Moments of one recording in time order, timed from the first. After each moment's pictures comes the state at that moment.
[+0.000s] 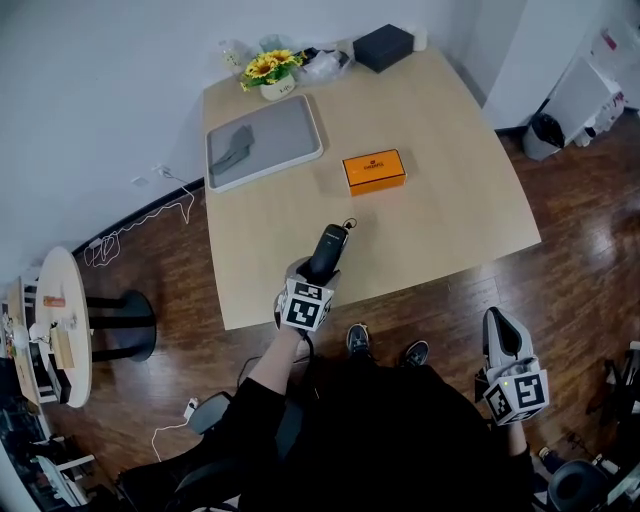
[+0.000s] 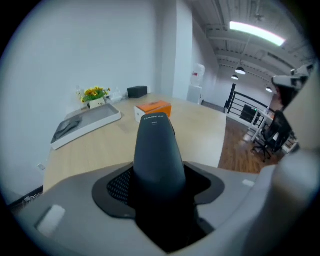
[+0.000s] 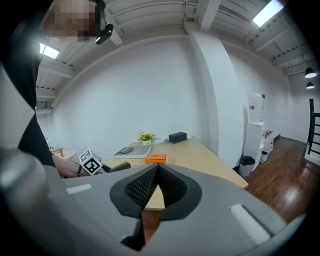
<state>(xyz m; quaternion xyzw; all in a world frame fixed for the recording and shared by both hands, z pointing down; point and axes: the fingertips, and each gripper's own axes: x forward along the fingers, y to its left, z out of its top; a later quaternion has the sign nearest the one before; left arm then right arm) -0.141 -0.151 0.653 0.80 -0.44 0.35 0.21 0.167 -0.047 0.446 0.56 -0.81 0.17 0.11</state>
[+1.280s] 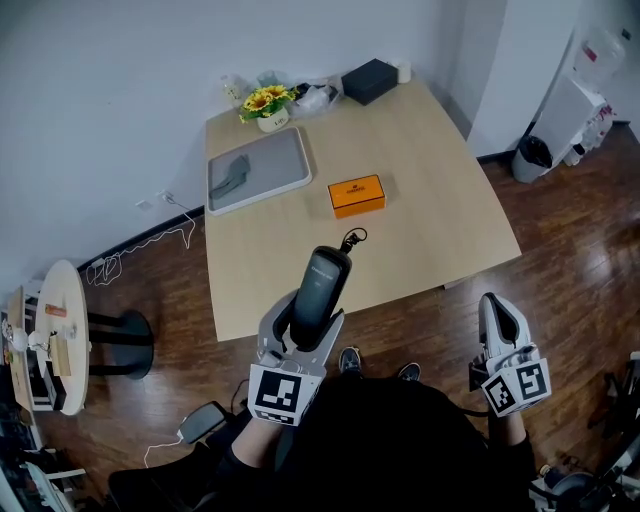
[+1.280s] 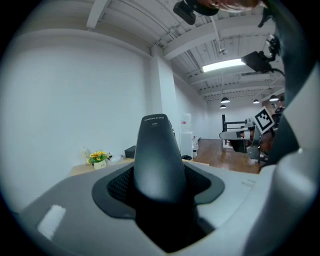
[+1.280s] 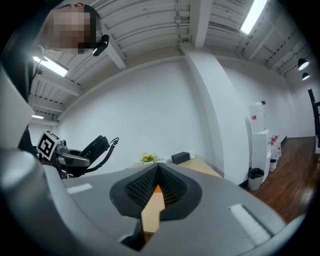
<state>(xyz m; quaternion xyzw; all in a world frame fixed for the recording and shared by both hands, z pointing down) -0.067 -0.063 0.384 0.86 -0.49 0.15 0.03 0.198 -0.061 0.379 0.55 -0.83 0.11 0.00</state>
